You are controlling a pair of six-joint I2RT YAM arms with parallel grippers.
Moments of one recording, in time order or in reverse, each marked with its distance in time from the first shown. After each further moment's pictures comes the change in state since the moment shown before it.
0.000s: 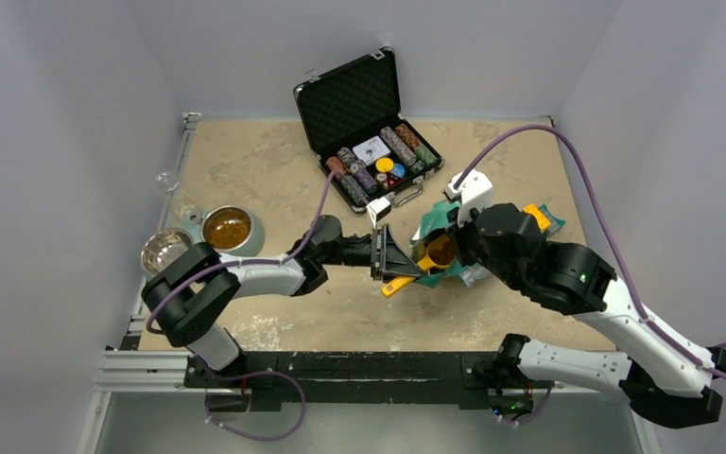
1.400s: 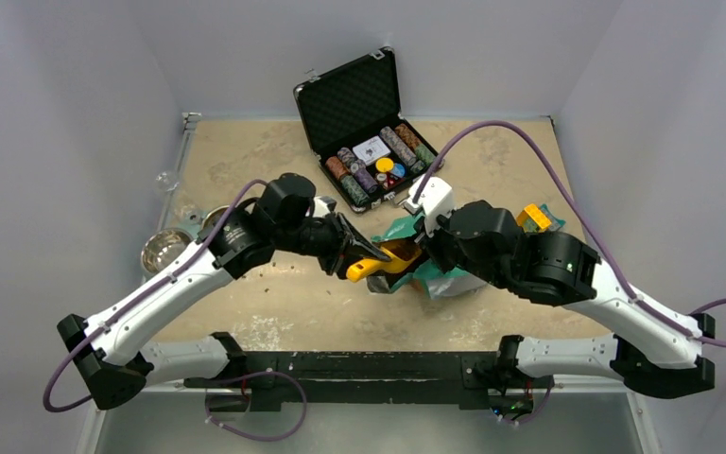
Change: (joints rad) left arm 0.023 -0.479 0.493 -1.586 -0.187 -0.267; right arm 0.175 0.143 0.163 -0.057 -0.034 -0.105
